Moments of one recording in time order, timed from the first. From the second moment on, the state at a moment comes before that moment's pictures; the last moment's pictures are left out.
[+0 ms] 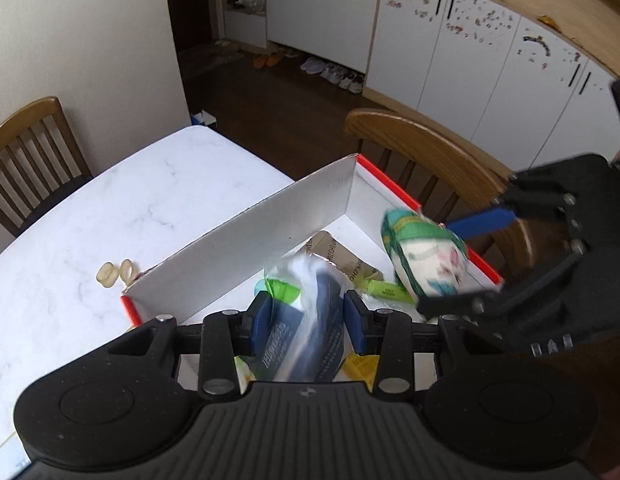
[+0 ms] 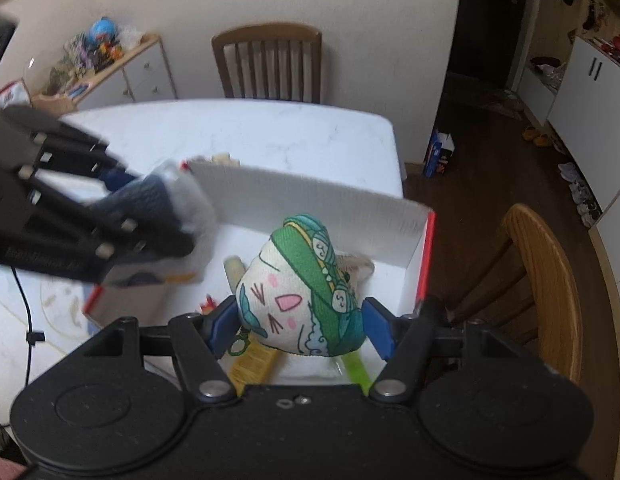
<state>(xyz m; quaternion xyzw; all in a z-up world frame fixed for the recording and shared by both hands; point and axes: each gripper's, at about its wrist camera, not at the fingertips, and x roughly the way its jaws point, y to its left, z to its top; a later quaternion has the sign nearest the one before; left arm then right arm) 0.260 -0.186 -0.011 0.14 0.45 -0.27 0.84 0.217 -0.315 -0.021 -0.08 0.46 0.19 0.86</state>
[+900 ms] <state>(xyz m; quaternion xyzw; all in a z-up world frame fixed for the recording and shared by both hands) 0.298 -0.189 -0.100 0.11 0.53 -0.22 0.82 0.234 -0.305 -0.091 -0.14 0.50 0.24 0.82</state>
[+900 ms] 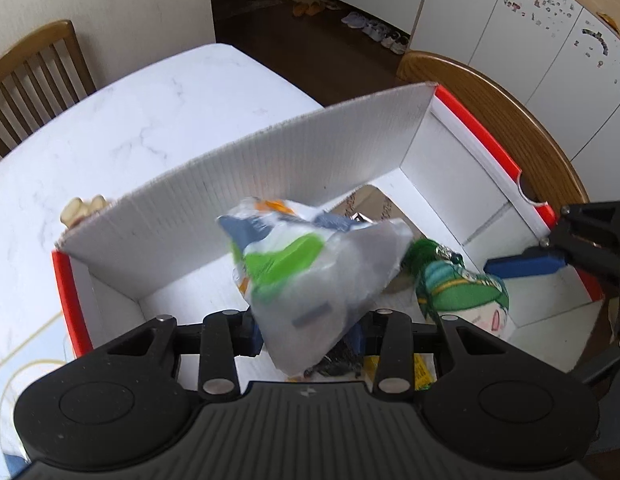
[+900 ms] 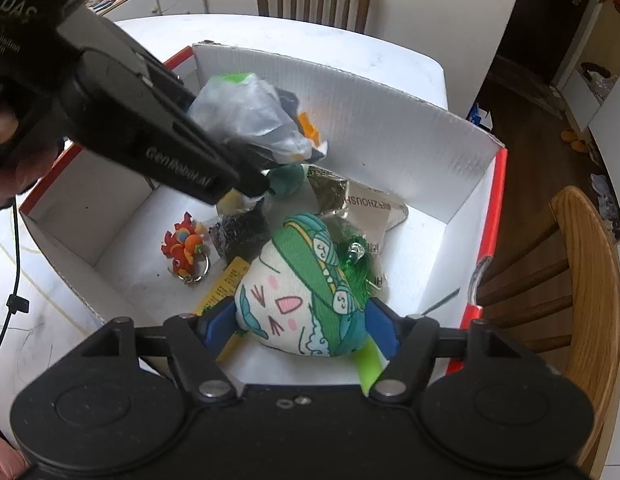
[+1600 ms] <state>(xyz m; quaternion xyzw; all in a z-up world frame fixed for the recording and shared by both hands) 0.257 -0.178 -0.073 0.08 0.53 -0.26 0.80 0.227 -0.321 -0.064 -0.10 0.50 0.25 0.82</state>
